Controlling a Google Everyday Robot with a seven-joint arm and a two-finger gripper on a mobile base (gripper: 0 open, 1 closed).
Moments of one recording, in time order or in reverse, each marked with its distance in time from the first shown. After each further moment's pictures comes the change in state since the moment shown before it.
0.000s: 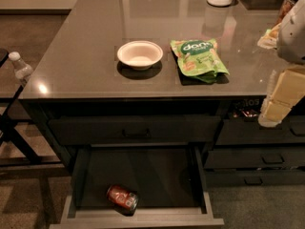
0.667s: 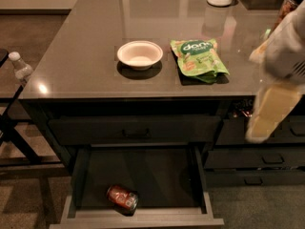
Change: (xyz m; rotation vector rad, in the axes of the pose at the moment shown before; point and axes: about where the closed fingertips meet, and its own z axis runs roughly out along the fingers) arm -0.007 0.020 0.016 -0.016 0.020 0.017
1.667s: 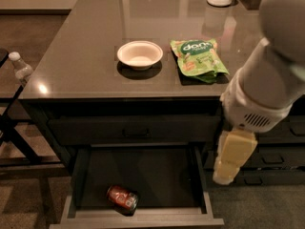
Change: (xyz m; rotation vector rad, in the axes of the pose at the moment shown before) arm -0.027 0.072 0.062 -0.114 0.035 0.018
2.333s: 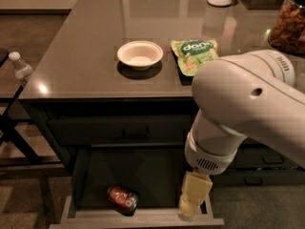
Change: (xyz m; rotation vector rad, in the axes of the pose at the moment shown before) arm -0.026 0.062 0.096 -0.139 0.057 0.065
